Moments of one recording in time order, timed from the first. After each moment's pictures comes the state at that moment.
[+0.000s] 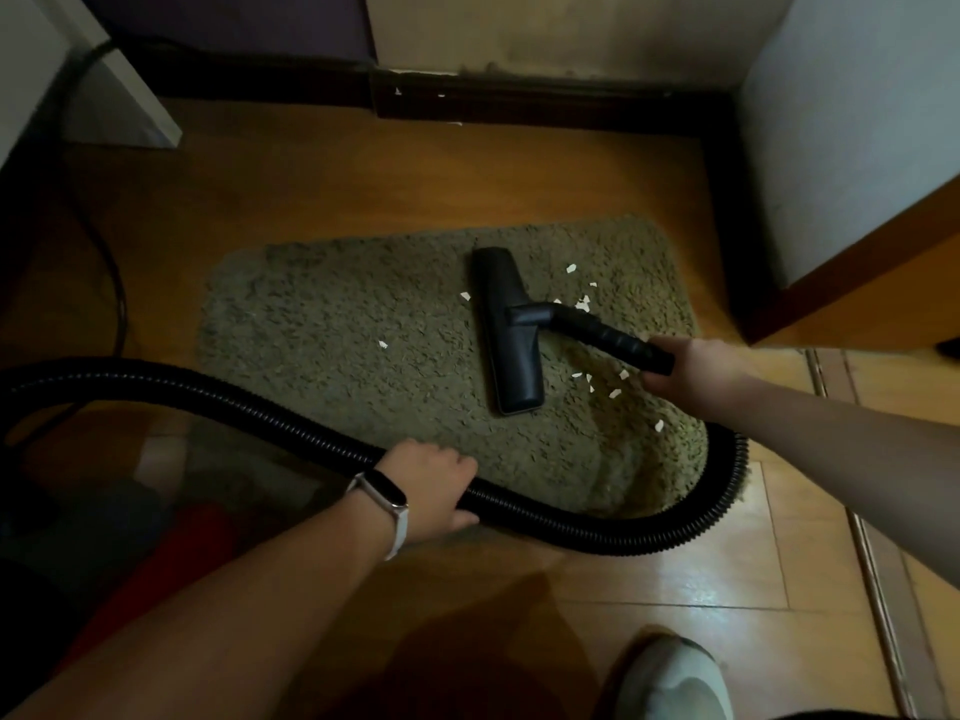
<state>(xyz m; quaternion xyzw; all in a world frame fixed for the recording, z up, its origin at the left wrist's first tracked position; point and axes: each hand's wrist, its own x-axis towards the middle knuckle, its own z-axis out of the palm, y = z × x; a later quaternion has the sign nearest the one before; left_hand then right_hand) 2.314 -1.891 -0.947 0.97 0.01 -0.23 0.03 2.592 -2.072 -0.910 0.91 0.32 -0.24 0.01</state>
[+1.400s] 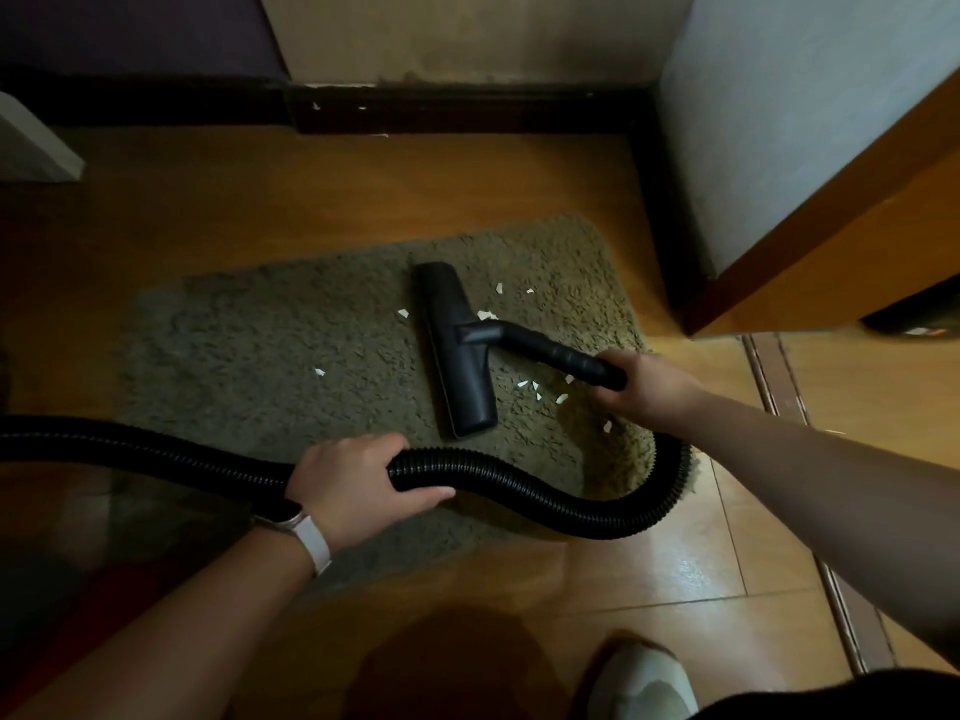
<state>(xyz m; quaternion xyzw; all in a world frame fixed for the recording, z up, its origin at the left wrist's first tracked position) 2.330 -1.879 -0.919 0.96 0.21 -0.09 0.16 2.608 -2.100 -0.941 0.90 0.32 -0.28 -0.08</state>
